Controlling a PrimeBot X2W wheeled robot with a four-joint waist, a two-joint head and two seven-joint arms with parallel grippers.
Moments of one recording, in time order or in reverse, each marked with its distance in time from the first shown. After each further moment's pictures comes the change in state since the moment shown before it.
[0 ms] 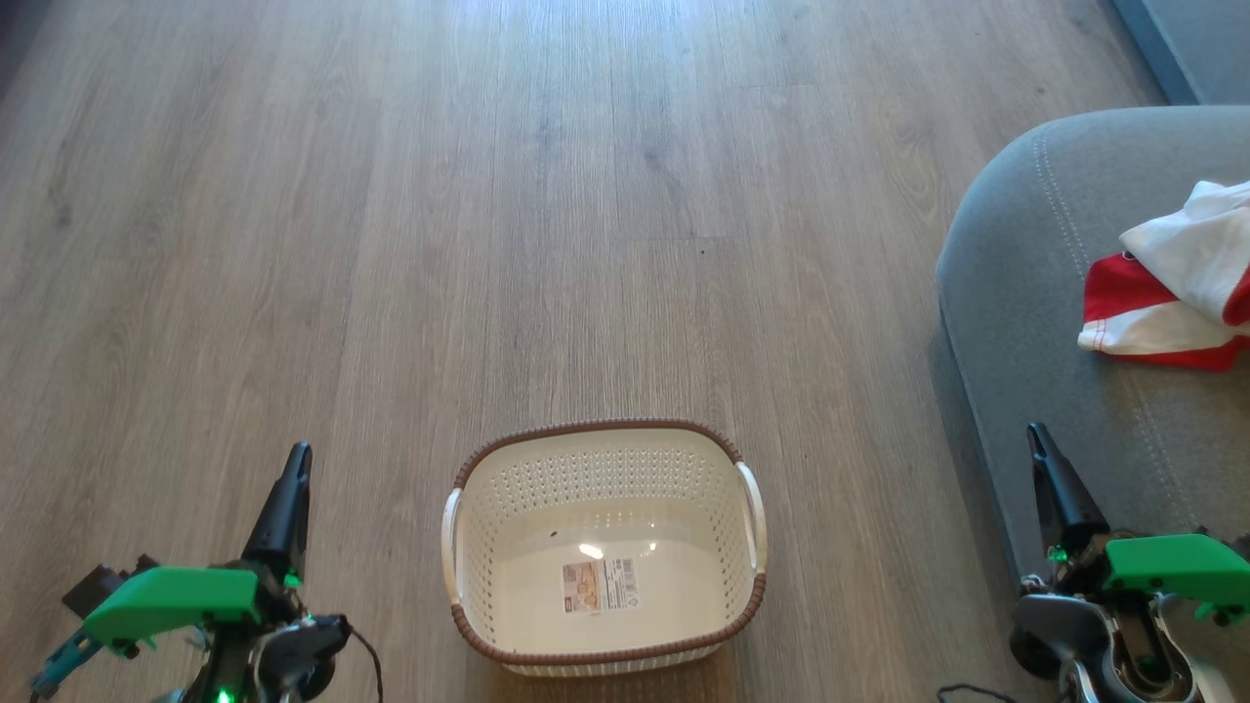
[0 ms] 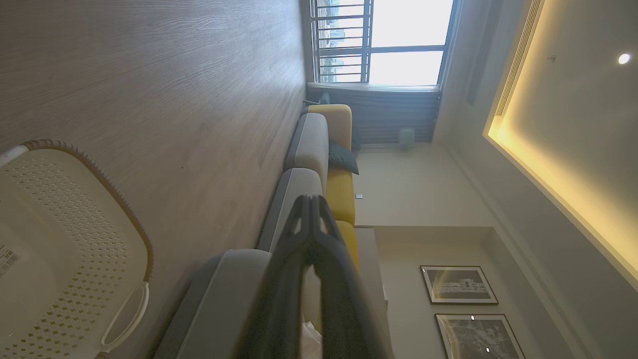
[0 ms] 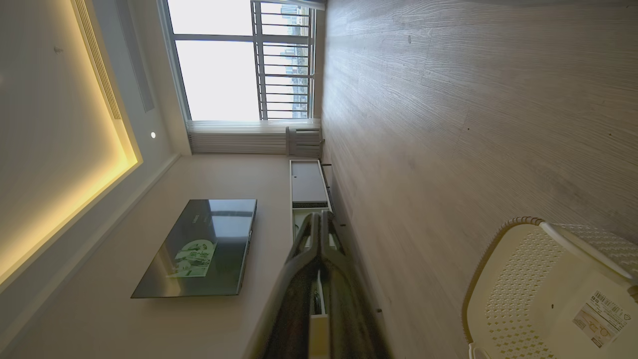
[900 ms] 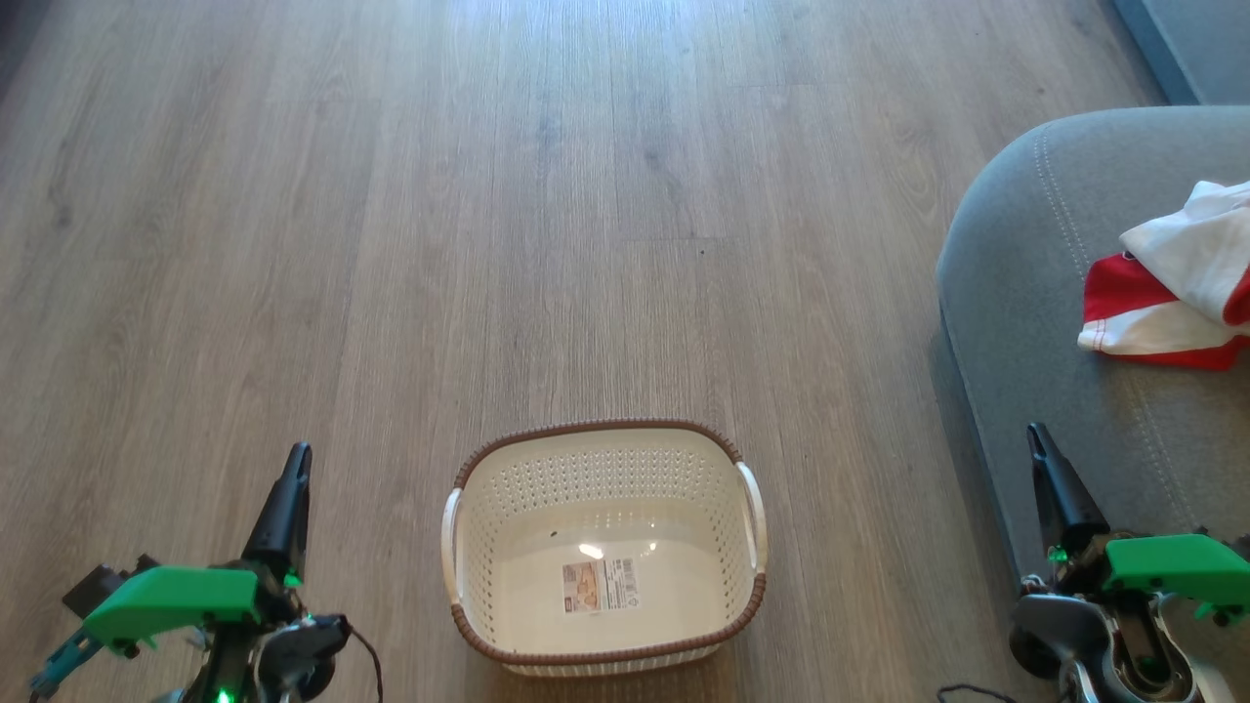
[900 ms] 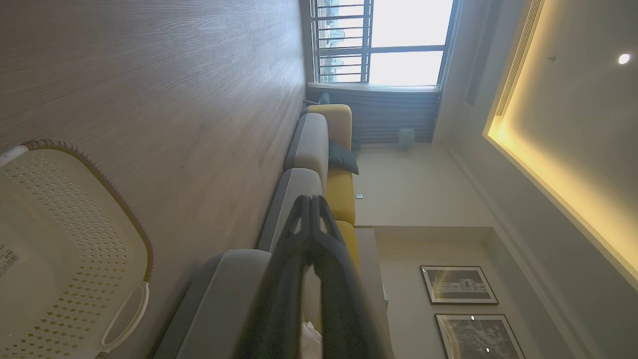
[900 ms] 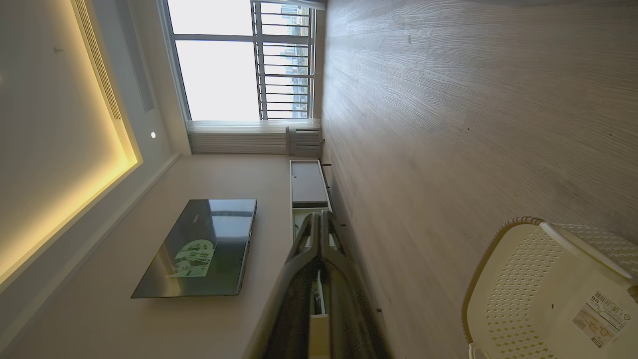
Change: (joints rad) left arm 0.000 0.000 0.000 0.000 0.000 0.000 0.000; right arm 0.000 0.000 0.000 0.000 0.000 0.000 0.000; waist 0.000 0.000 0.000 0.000
